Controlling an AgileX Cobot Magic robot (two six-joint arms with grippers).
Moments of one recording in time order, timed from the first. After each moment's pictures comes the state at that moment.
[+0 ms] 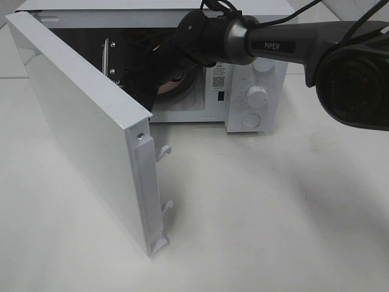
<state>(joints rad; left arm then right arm) 0.04 0.00 -0.52 -0.16 1.07 0.04 0.57 2.48 -2.06 0.72 0.45 -1.72</state>
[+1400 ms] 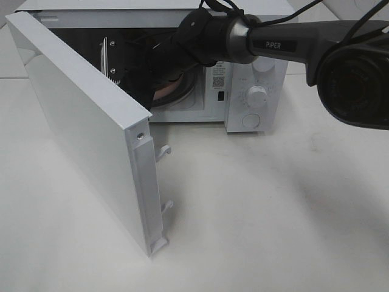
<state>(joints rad) 0.04 0.00 -0.52 -0.16 1.07 0.04 0.57 2.48 -2.07 0.81 0.50 -1.84</state>
